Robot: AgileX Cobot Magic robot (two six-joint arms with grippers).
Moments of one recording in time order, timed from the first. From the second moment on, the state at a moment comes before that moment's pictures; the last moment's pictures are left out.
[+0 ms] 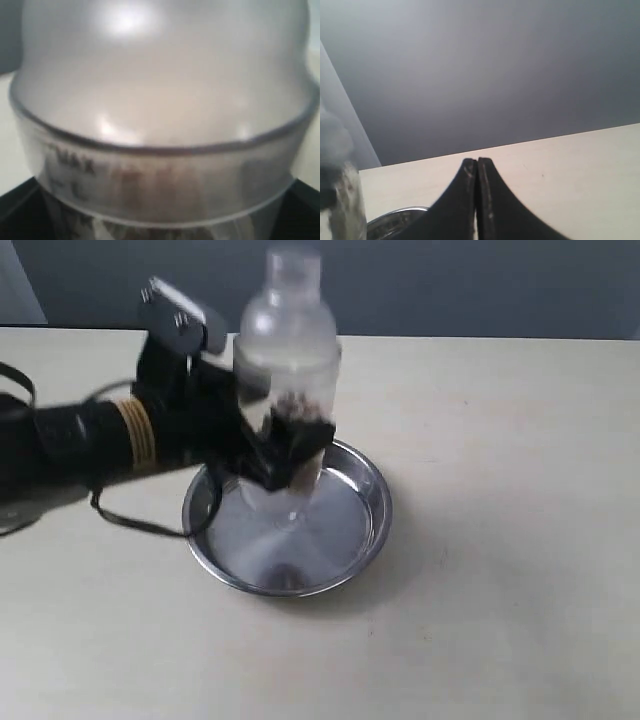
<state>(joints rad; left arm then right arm) -0.40 1.55 -0.64 0.66 -0.58 -0.59 0.26 0.04 0.00 1.16 -0.03 -0.85</state>
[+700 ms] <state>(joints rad) -0.40 1.42 -0.71 0.70 -0.65 -0.57 0.26 0.04 0.00 1.16 -0.03 -0.85</state>
